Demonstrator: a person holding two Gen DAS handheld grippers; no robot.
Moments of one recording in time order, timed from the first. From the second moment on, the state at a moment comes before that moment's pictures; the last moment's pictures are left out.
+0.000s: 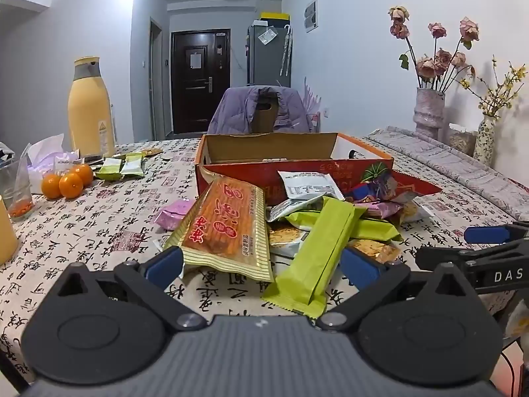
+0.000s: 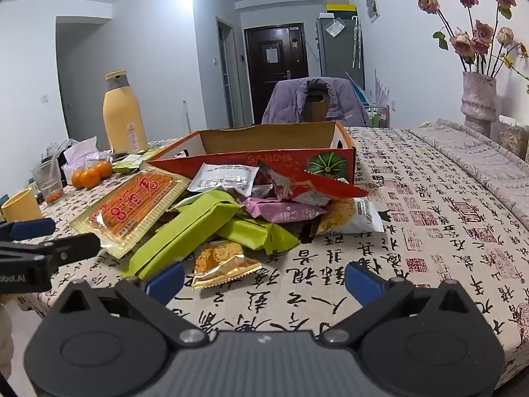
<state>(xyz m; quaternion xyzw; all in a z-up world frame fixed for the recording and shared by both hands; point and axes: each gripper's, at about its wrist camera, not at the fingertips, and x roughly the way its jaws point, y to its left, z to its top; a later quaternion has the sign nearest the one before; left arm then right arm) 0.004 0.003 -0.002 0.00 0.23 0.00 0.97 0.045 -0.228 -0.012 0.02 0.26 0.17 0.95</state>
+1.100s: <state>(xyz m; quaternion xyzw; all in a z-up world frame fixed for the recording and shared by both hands) 0.002 0.003 -0.003 -0.01 0.22 0.00 0.98 0.045 -0.227 -0.011 0.02 0.26 0.18 0.95</state>
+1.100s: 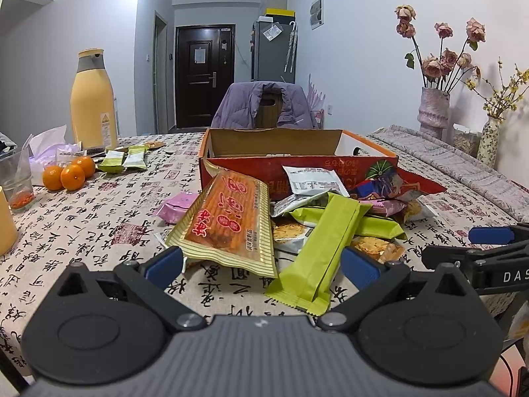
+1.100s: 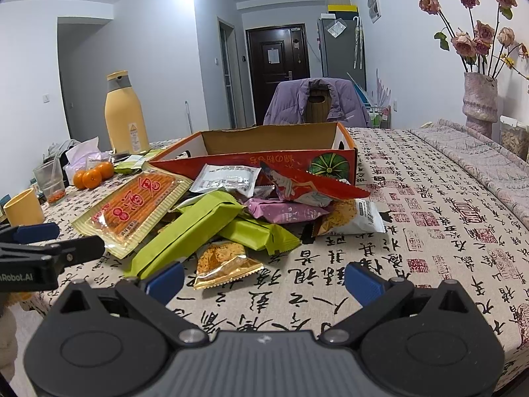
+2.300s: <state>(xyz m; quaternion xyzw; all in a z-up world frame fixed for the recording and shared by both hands) -0.002 0.003 -0.003 -0.01 0.22 0.00 0.98 0.043 -0.227 -0.011 0.02 0.26 0.18 0.95</state>
